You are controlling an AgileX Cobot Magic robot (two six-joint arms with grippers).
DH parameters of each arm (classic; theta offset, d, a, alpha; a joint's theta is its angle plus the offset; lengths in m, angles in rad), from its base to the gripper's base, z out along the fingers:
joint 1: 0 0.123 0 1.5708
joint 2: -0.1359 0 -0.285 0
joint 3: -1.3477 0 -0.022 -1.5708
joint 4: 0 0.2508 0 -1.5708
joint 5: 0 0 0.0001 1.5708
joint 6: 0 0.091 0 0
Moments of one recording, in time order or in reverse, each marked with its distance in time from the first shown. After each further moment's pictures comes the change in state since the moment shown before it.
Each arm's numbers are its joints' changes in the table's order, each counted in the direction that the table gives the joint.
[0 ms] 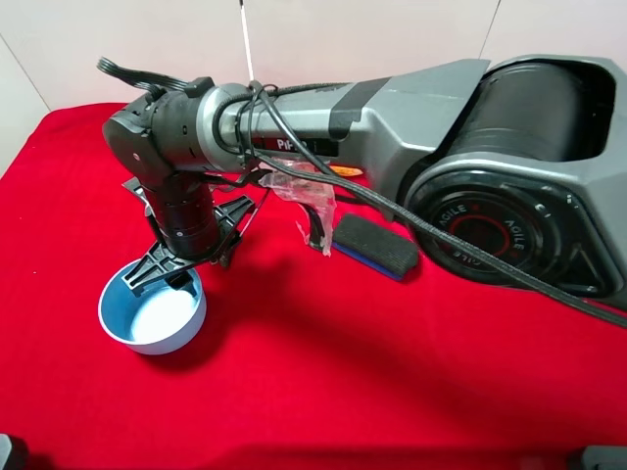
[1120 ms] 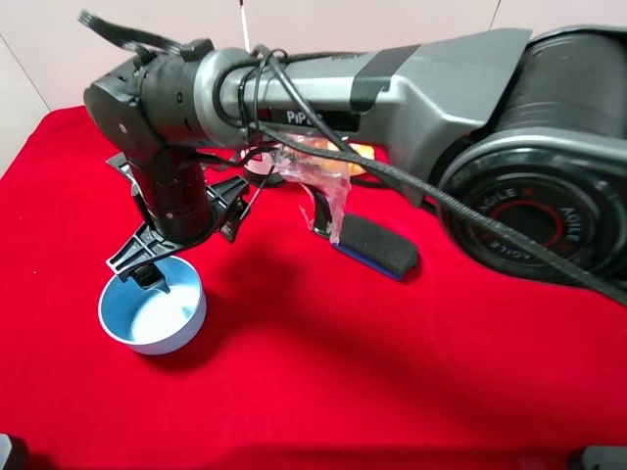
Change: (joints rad) left arm 0.000 0.000 0.000 0.000 0.000 0.000; right arm 0.009 0.057 0.000 -0.018 0.006 0.004
